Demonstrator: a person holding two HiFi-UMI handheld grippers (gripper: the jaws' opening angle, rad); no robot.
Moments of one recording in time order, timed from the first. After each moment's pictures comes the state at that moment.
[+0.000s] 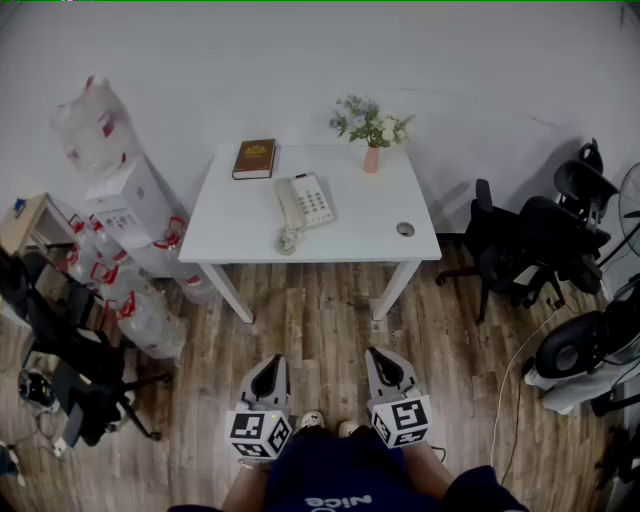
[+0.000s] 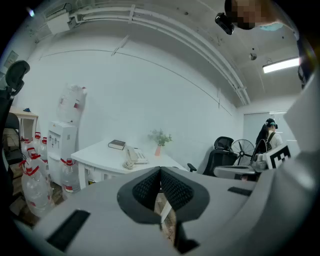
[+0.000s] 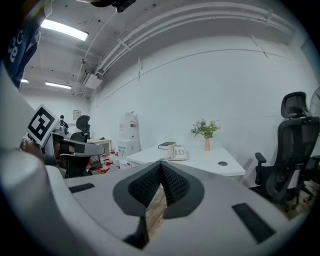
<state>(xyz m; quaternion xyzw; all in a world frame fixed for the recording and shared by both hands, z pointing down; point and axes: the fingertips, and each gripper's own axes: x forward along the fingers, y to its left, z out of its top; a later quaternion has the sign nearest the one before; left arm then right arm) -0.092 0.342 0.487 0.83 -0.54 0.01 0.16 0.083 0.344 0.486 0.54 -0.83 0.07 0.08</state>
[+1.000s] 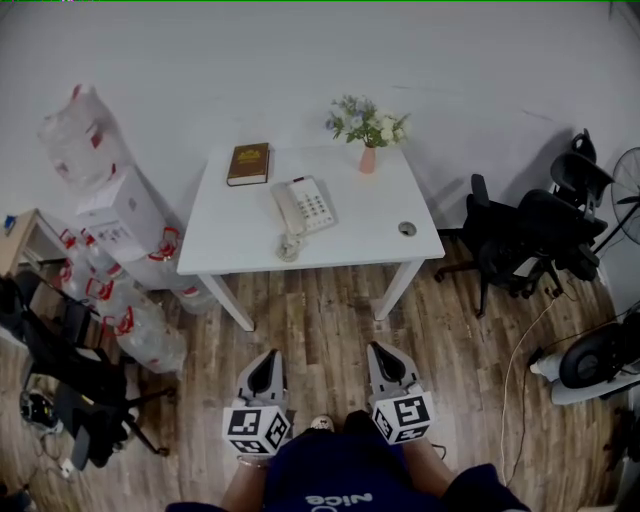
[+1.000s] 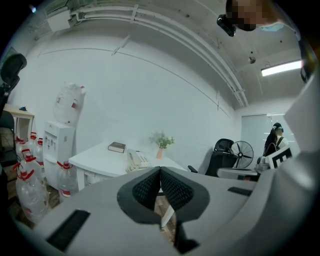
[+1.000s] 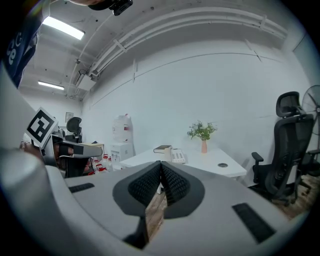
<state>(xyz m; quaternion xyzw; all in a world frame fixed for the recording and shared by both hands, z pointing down) -0.131 0.300 0.488 0.84 -0.53 0.00 0.16 0.054 0.316 0.487 0.58 -0.81 0.07 0.06</state>
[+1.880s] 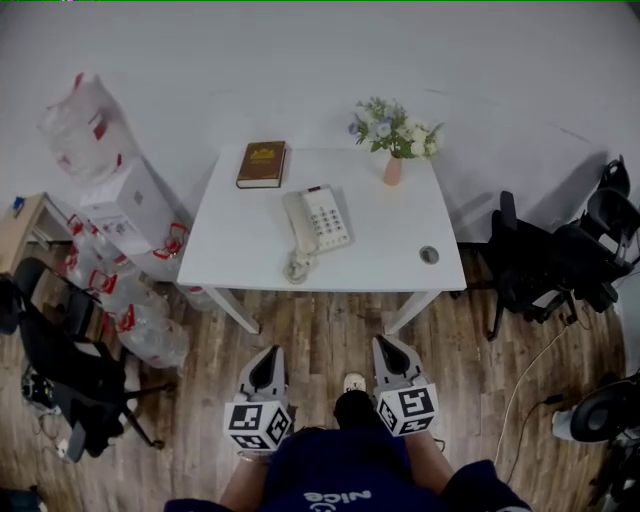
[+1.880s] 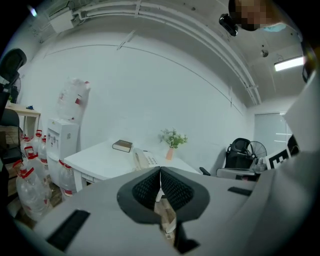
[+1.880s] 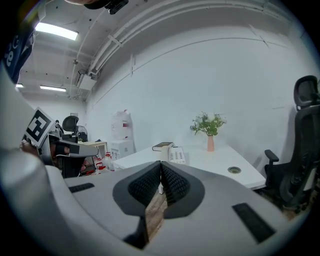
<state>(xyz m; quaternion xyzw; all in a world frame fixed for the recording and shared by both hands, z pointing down) -0.115 0.199 0.503 0.81 -0.56 0.00 0.18 0.080 0.190 0.504 0.54 -0.83 0.09 0.07</state>
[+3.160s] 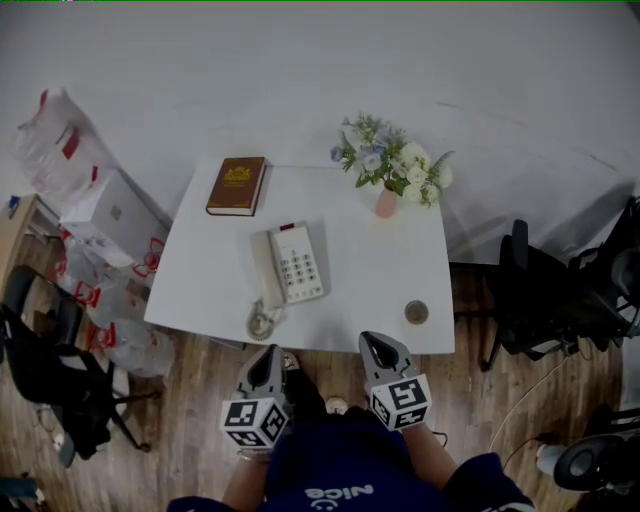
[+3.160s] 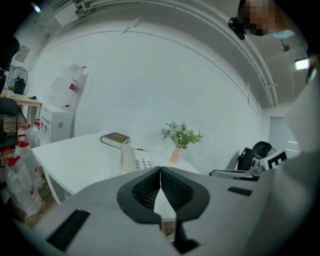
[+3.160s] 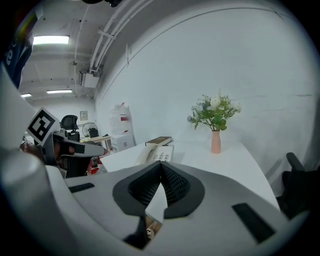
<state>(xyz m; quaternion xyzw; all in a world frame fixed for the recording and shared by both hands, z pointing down) -0.027 0.022 0.524 0.77 -0.59 0.00 0.23 0.147 -0.003 0.525 0.47 -0.87 0.12 0.11</state>
